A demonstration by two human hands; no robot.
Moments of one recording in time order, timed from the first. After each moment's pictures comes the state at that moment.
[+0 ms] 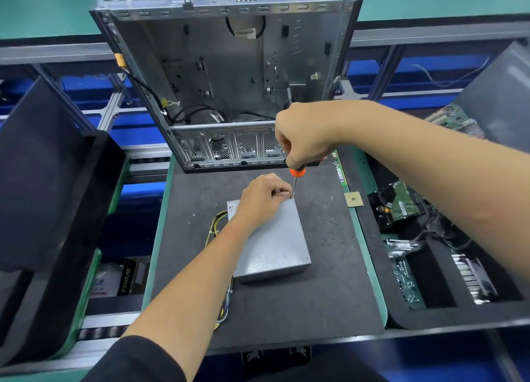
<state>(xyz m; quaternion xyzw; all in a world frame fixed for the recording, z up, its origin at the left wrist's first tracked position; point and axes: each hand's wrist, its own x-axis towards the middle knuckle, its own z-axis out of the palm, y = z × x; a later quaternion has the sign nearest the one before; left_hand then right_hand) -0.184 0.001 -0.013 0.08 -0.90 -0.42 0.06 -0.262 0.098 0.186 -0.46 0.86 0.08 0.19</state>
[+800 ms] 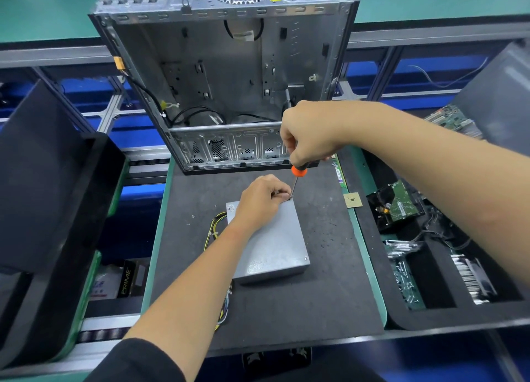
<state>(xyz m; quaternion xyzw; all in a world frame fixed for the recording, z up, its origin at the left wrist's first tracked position) -0.182 0.003 -0.010 0.08 -0.91 -0.41 0.05 -0.269 0.108 0.183 -0.46 0.87 0.05 0.17</state>
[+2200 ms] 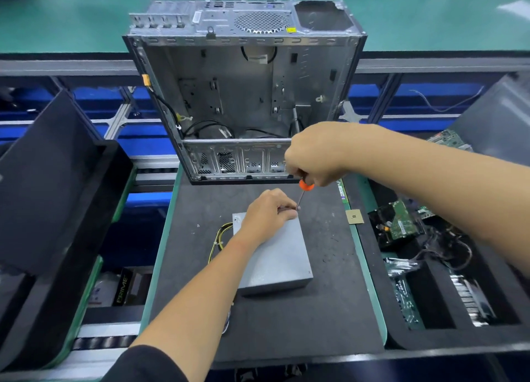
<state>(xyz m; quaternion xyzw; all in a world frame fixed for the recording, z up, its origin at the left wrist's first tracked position) -0.177 0.006 -0.002 0.07 -0.90 -0.42 0.05 -0.255 0.102 0.192 -0.58 0.75 0.30 0.07</state>
